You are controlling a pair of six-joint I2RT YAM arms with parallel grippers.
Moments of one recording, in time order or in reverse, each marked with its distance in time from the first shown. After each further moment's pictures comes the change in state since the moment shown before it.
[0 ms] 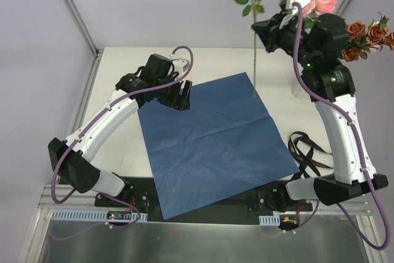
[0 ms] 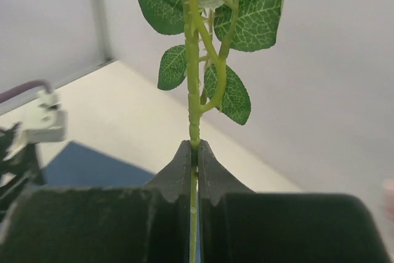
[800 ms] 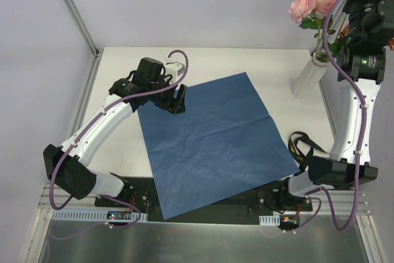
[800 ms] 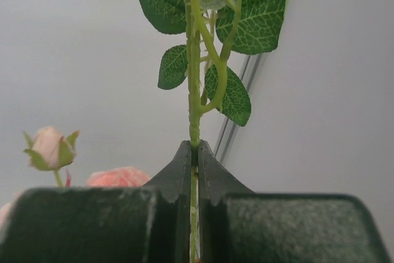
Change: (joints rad) left arm 0.068 -0.065 -0.117 0.063 0.107 0.128; right arm -0.463 0.111 0.184 0.272 0.435 -0.165
